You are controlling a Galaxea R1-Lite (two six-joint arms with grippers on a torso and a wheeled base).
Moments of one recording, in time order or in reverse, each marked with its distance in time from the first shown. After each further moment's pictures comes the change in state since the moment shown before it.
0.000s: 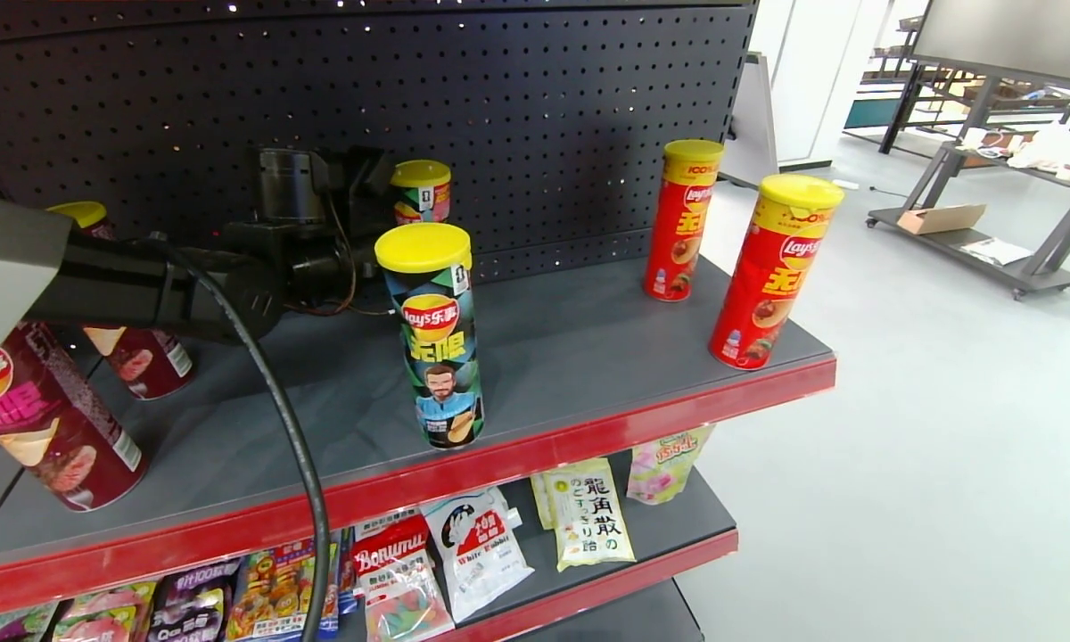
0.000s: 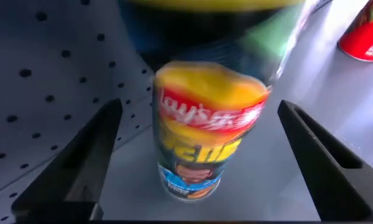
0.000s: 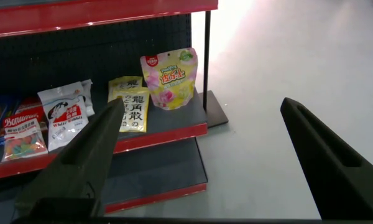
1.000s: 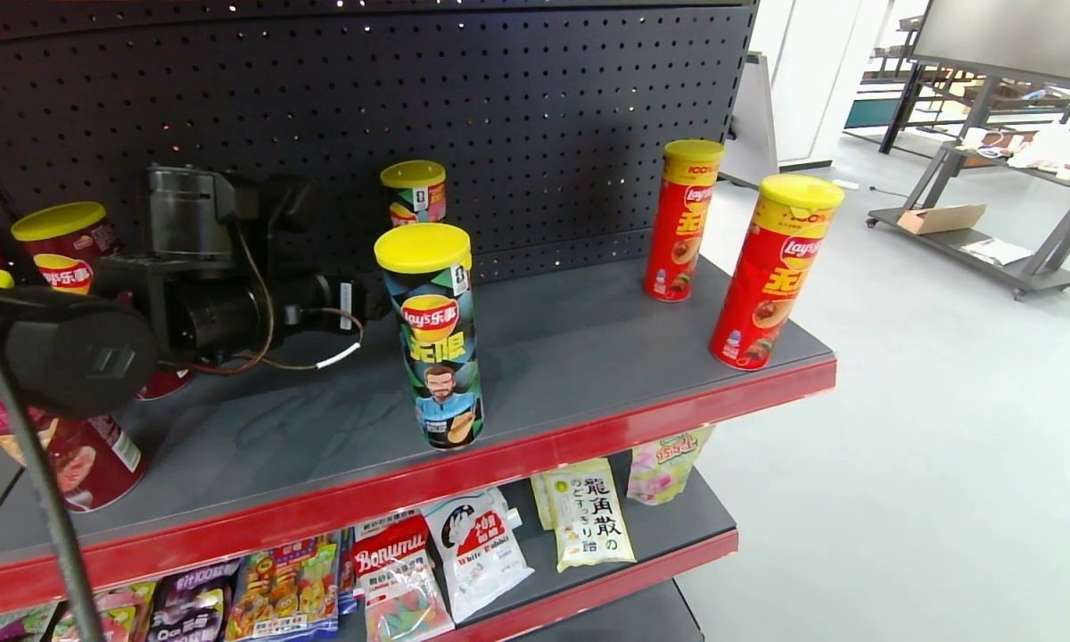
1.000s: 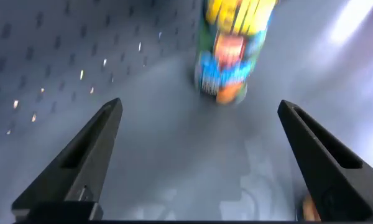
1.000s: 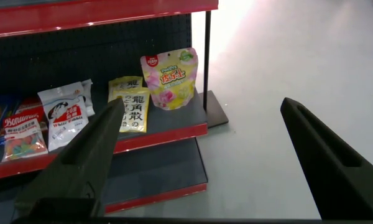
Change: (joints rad) left arm 0.019 -0.288 0.376 0.038 0.138 -0.018; right arm 0.000 0.000 0.000 0.000 0.000 0.000
